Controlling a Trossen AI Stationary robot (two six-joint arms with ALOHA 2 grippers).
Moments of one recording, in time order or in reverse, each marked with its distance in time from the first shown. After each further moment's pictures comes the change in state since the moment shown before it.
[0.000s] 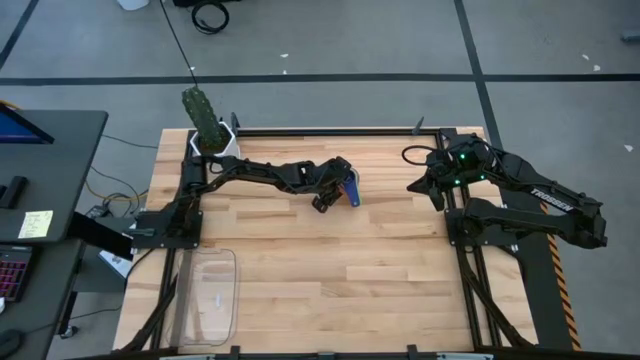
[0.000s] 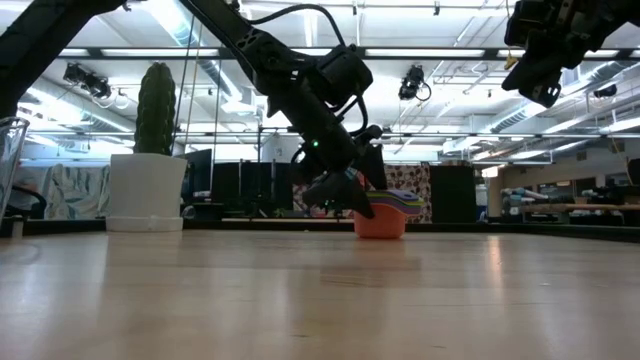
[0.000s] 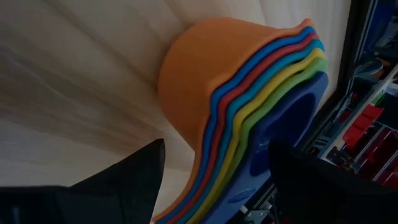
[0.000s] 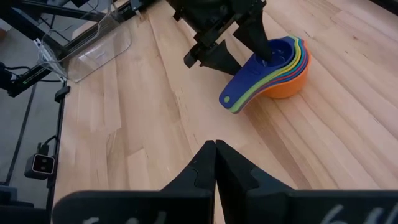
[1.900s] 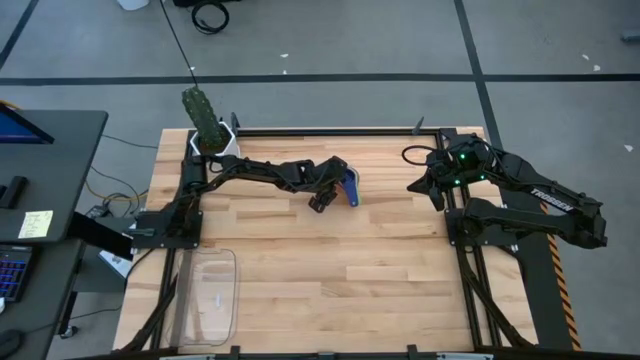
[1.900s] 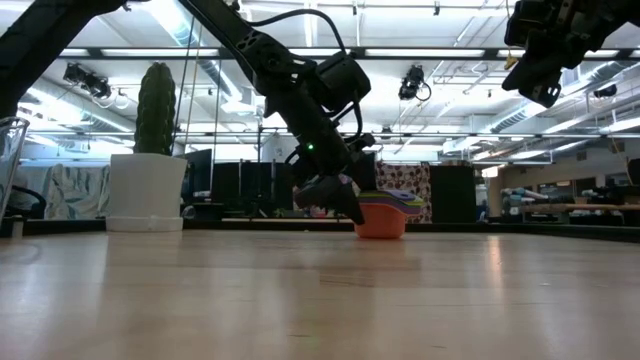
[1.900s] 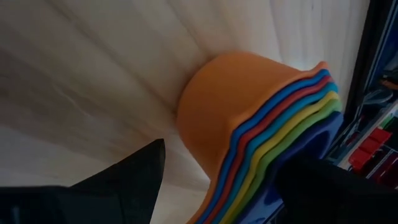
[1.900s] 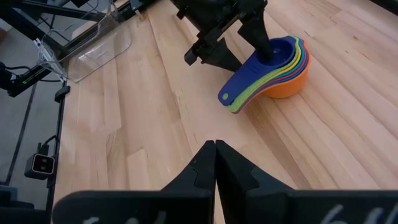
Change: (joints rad) left arm 0.010 0.000 0.000 -0.068 -0.011 -0.054; right arm 0.000 0.000 0.000 0.000 0.000 0.000
